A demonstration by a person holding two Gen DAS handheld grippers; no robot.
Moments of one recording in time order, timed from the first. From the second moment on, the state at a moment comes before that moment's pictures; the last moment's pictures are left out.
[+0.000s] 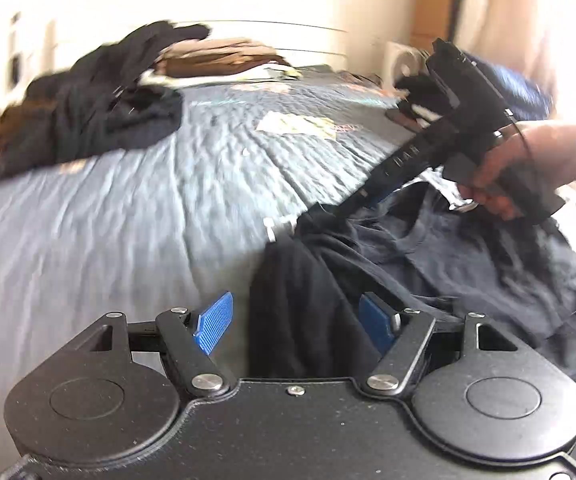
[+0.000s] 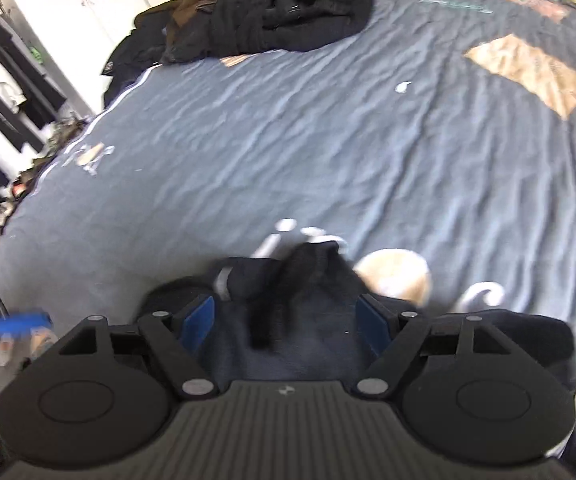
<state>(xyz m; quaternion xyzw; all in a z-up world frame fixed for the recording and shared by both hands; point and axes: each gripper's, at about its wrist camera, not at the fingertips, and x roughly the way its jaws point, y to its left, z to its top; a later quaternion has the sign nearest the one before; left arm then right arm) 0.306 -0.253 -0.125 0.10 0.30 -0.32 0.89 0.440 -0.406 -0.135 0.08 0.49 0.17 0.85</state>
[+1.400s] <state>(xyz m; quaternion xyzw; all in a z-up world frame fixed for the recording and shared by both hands) 0.338 -0.349 -0.187 0.14 0.39 -0.38 0.83 0.362 -0.397 -0.085 0.12 0.41 0.24 0.87</state>
